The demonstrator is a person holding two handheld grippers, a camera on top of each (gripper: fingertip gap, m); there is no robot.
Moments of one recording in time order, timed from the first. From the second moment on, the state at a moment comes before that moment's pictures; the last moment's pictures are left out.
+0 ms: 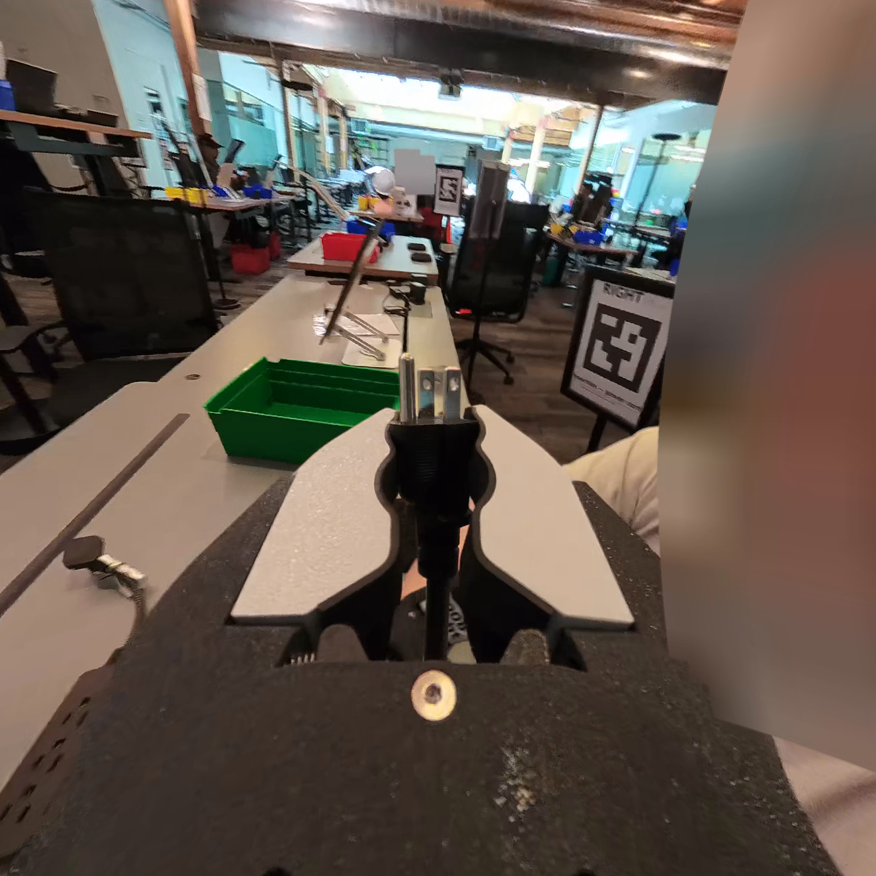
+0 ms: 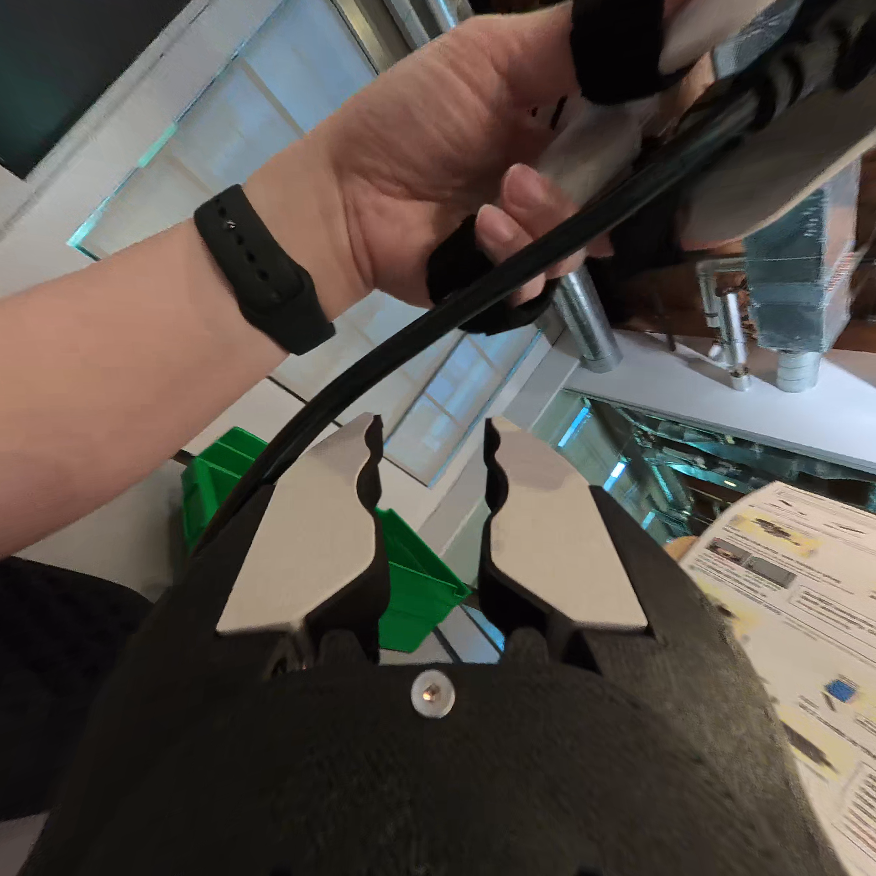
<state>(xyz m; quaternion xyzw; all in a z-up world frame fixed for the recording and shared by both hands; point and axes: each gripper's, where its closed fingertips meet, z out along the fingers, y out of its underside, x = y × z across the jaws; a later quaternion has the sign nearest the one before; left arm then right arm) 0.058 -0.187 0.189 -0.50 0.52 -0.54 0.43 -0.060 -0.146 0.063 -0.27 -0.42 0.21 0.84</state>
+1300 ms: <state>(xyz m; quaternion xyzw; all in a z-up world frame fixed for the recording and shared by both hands) 0.048 -0.162 0.207 -0.47 0.44 -0.64 0.41 -0.065 -0.188 0.066 -0.18 -0.48 0.29 0.81</state>
